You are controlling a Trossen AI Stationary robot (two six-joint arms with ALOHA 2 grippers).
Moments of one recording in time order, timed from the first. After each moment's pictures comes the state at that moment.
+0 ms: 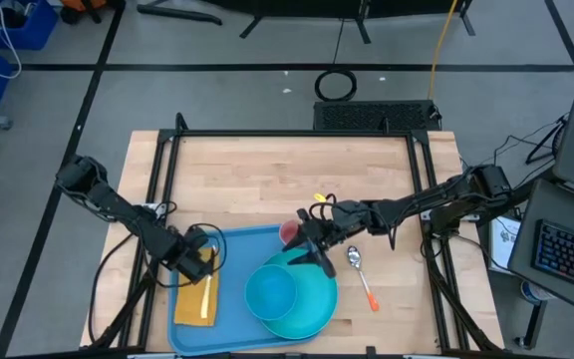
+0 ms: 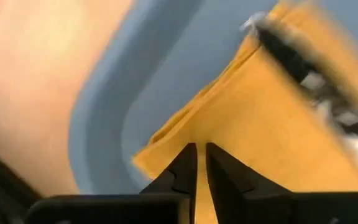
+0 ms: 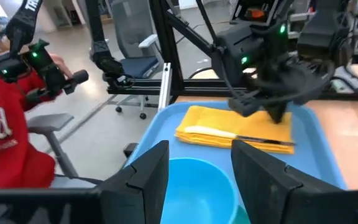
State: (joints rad) left arm -0.64 1.35 0.63 -0.92 -0.10 -1.41; right arm 0.18 1.56 0.94 0.42 -0.26 0.17
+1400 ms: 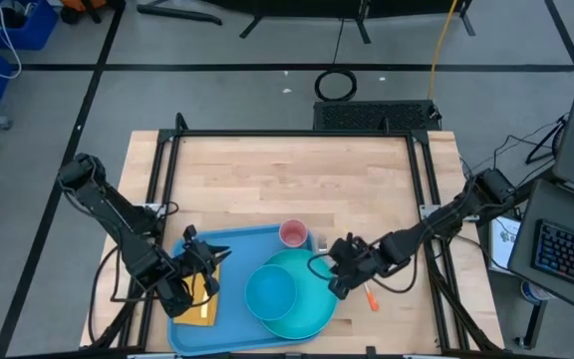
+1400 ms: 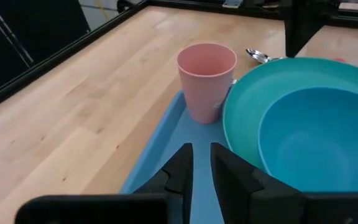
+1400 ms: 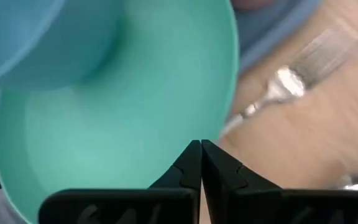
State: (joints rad) left arm -0.87 1.35 0.86 -0.68 -1.02 -1.07; right arm 0.50 1.56 0.94 -0.42 0.24 1.08
